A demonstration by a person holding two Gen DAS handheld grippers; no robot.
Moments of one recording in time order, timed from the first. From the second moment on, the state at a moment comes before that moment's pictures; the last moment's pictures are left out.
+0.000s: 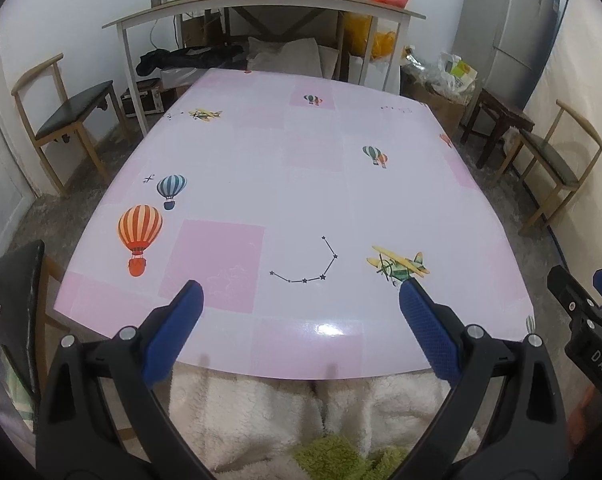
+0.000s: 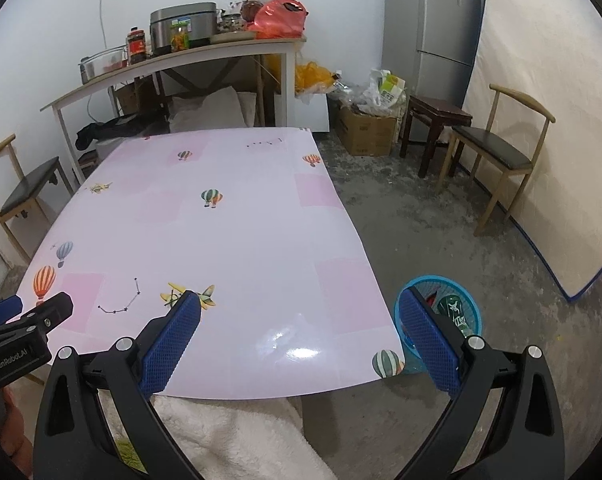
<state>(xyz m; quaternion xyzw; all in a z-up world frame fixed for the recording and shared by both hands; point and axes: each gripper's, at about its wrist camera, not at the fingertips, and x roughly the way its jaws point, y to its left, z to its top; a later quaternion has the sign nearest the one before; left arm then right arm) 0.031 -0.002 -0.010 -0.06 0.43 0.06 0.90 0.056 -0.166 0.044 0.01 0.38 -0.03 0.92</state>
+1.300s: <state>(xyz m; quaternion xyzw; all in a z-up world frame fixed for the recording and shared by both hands) 0.024 -0.065 -0.026 0.01 0.49 -0.04 0.87 0.018 -0.212 0.016 0.06 0.45 -0.12 0.88</state>
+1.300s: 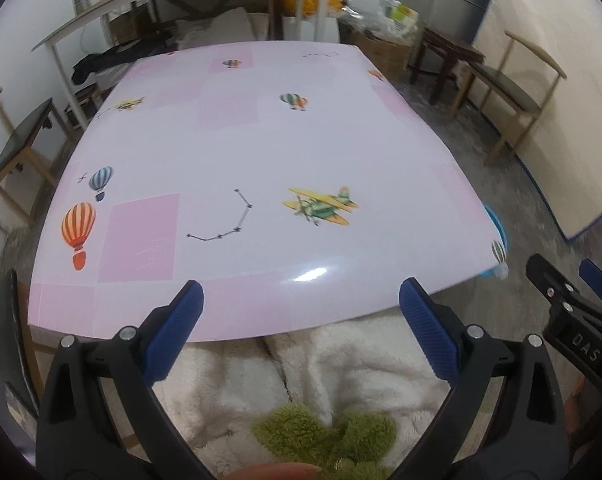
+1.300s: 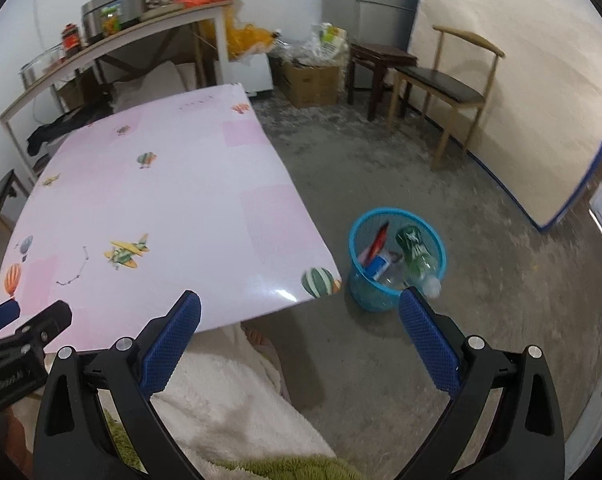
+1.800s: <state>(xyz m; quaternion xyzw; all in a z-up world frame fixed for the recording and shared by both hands) 0.019 -0.069 -0.024 0.03 0.50 -0.05 0.87 0.012 -0.212 0.003 0.07 0.47 -0.14 0.87</state>
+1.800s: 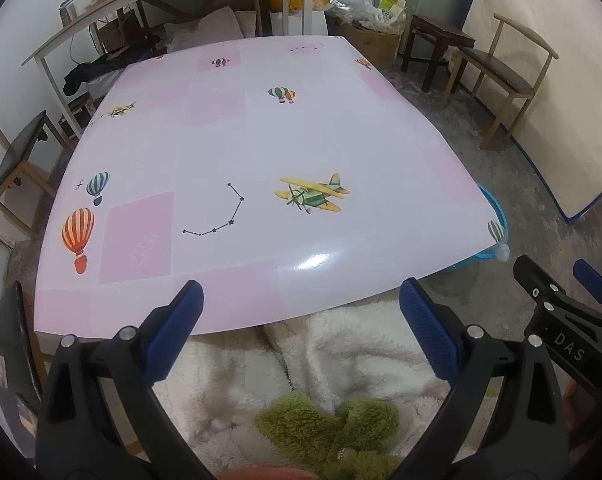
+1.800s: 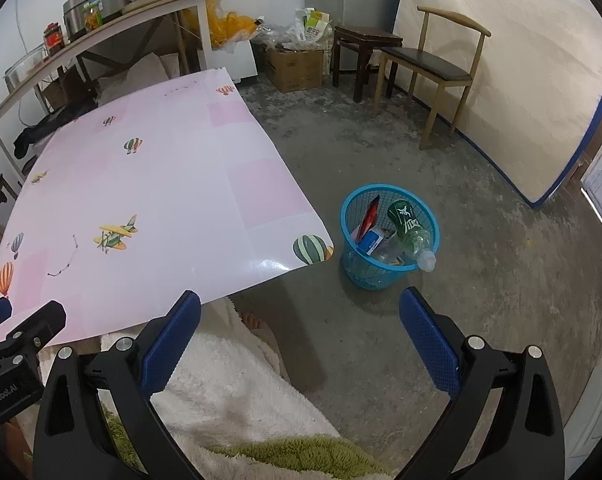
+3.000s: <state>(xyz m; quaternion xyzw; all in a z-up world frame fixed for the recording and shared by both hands) 0.021 -0.076 -0.013 0.03 0.48 -0.06 0.87 0.004 -0.223 0.007 0.09 0.46 -0.16 0.87</state>
